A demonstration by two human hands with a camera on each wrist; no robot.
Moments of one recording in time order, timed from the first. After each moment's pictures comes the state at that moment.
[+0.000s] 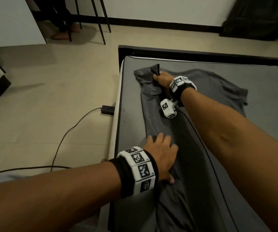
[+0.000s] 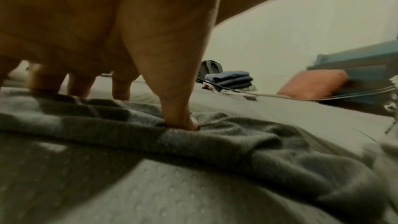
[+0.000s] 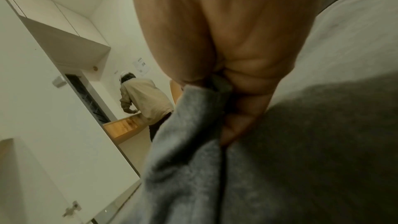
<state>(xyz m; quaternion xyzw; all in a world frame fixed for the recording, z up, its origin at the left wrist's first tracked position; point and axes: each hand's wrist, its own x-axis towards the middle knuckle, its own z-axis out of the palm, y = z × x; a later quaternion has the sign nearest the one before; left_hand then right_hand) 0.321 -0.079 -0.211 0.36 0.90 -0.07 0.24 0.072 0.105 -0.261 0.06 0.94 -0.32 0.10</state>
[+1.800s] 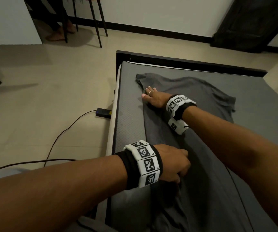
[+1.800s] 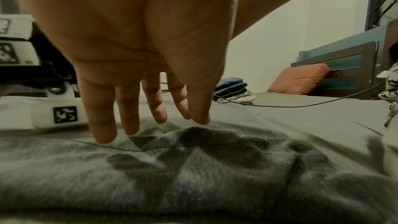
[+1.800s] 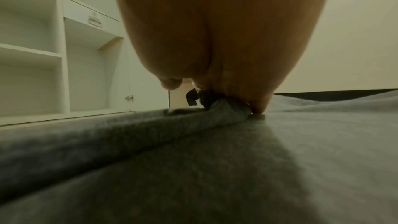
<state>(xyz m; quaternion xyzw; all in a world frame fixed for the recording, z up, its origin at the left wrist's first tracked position) 0.354 -0.017 -0.212 0.56 0.78 0.05 0.27 0.139 0.099 -0.261 -0.10 0.97 -0.12 0.19</state>
